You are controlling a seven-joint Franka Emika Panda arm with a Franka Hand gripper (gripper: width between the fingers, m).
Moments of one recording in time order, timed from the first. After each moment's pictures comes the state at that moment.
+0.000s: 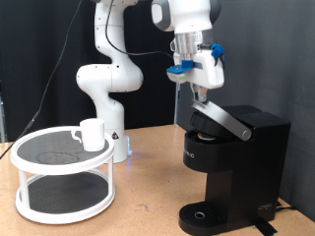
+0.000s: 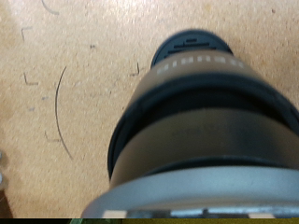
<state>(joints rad) -0.17 -0.12 0.26 -2.10 0.17 2.07 2.47</state>
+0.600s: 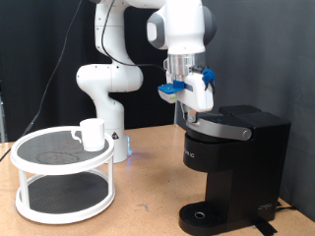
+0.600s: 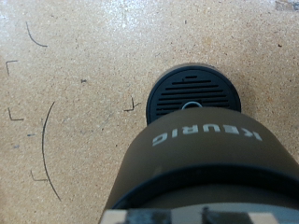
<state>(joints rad) -0.19 -0.08 0.26 -2.16 0.12 2.16 2.47</state>
